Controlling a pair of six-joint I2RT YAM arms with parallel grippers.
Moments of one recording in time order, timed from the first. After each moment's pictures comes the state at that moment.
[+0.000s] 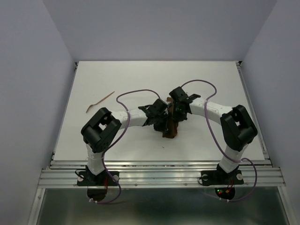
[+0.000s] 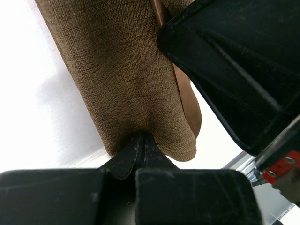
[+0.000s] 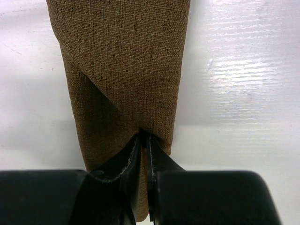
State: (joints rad) left arm -0.84 1.87 1.13 -0.24 0.25 -0.63; right arm 0.58 1.78 1.19 -0.59 0.14 0.71
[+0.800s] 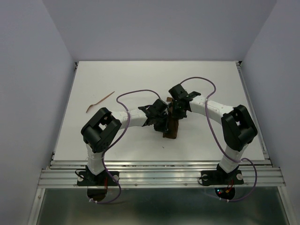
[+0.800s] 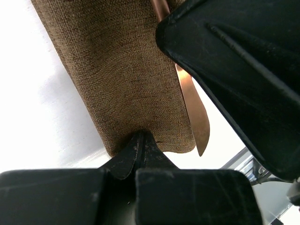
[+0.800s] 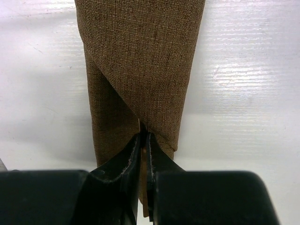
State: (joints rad) left arm -0.84 1.87 1.12 -0.23 0.26 -0.63; right arm 0.58 1.78 1.25 -0.63 0.13 0.66
